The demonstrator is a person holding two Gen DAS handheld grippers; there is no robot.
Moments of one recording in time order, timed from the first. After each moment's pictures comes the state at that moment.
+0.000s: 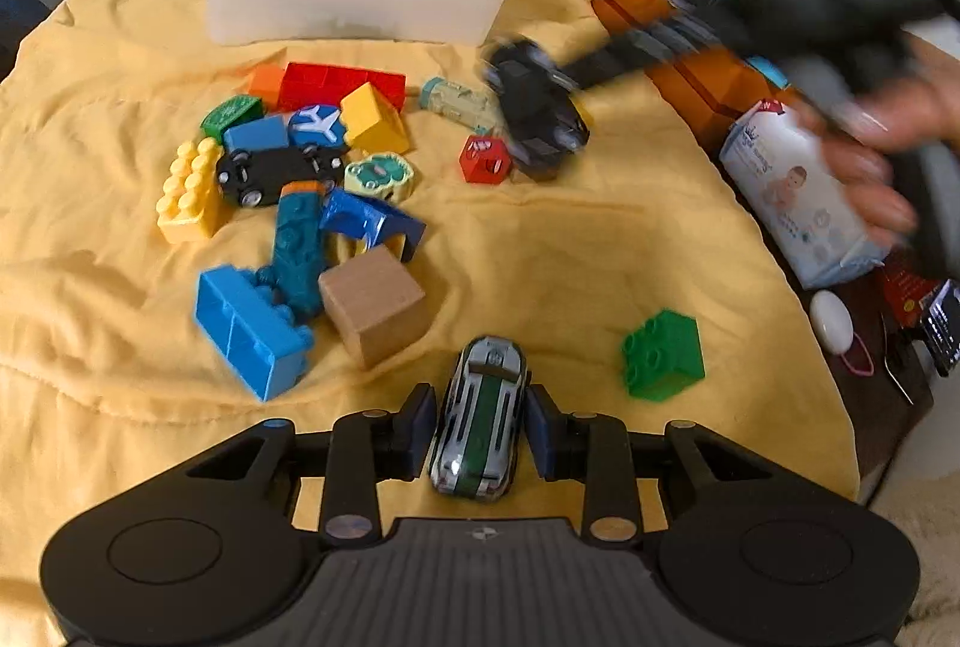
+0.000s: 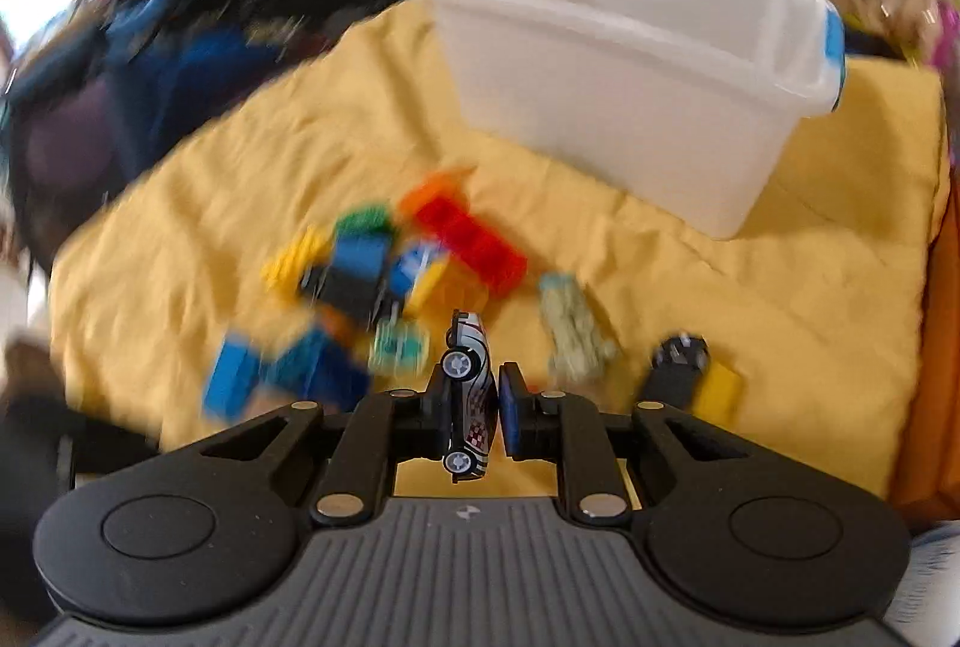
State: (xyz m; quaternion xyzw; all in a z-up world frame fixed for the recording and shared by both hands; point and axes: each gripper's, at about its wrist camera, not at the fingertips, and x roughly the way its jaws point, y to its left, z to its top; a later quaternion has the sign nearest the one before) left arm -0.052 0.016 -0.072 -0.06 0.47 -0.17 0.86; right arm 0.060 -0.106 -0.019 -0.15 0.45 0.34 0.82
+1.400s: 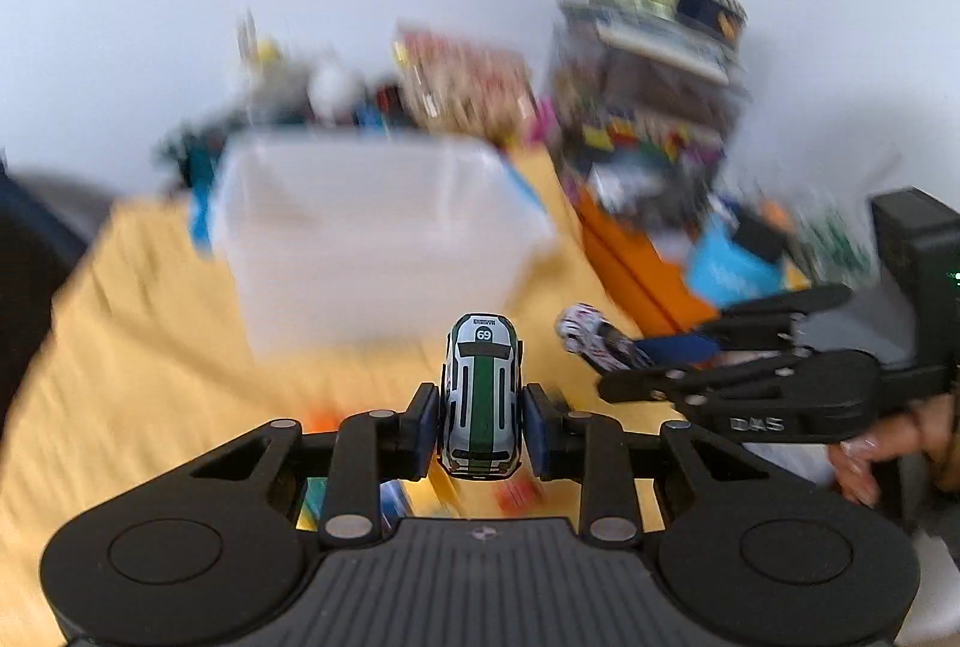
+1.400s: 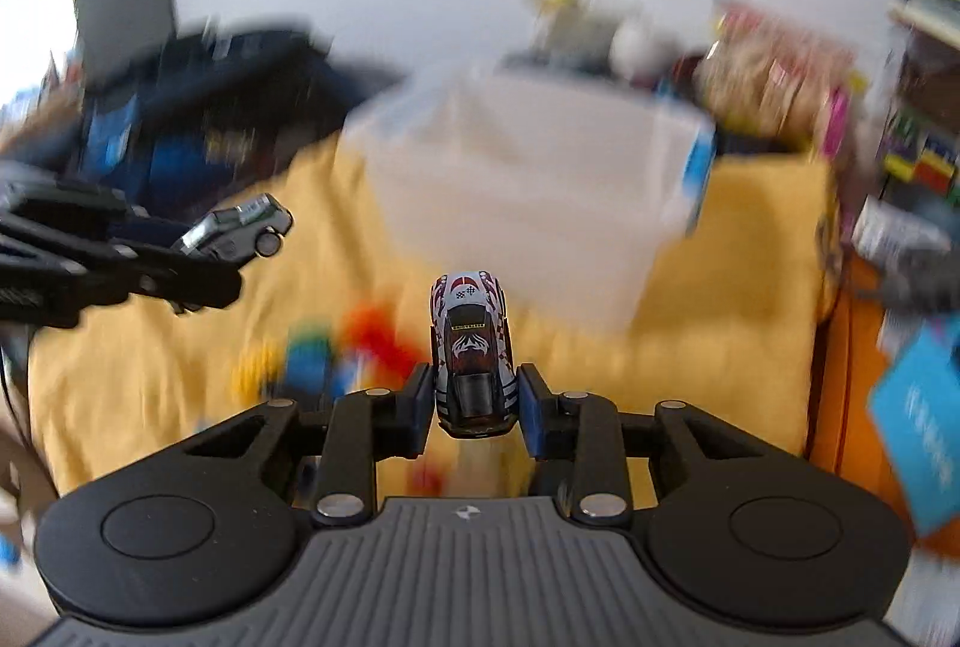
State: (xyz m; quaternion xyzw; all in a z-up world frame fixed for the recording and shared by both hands) left arm 0.015 0.050 0.061 -0.04 0.30 -0.17 0.94; right arm 0.055 -0.141 0.043 -0.08 0.32 0.28 0.90
